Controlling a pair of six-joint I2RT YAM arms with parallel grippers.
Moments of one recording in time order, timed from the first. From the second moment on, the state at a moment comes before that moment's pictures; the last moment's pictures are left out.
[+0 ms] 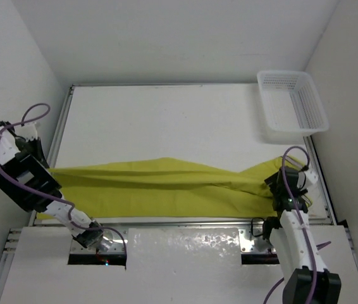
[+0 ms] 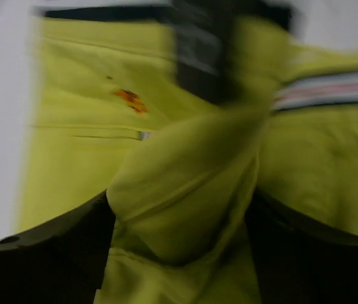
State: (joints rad) left arm 0.82 1.73 1.49 -1.19 0.33 0.60; right arm -0.15 0.64 0.19 -0.28 0.36 0.70
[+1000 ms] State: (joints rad) left arm 0.82 1.66 1.37 -1.15 0.32 0.74; right arm -0.41 1.02 0.59 -0.73 0.27 0.68
